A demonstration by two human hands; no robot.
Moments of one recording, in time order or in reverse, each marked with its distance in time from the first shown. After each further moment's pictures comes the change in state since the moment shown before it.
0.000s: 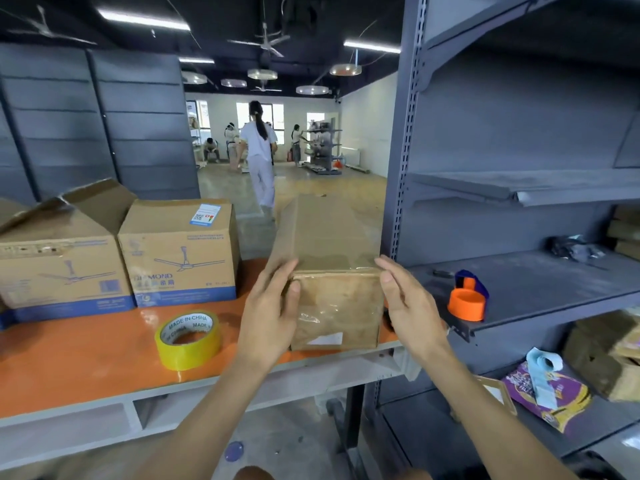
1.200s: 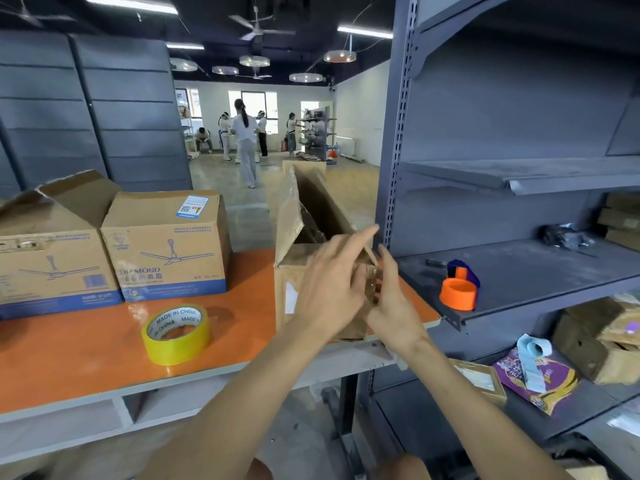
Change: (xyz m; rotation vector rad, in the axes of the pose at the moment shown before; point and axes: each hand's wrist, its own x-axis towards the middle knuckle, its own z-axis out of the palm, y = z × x) left_hand 0.024 0.077 0.053 0.088 -0.209 0.229; right_hand -0.004 0.009 0.015 0.133 -0.197 0.169
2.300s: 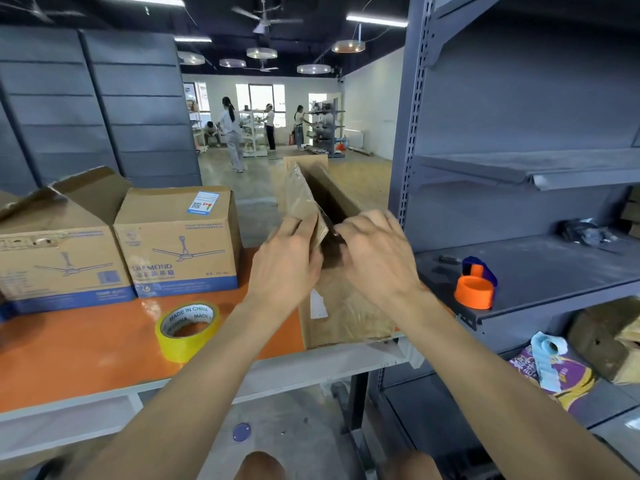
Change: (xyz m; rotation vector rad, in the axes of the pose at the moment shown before) left_hand 0.012 -0.046 -0.054 0.423 0.041 -0.149; right_hand 0.046 -0.078 0.009 -0.942 0.173 -0.453
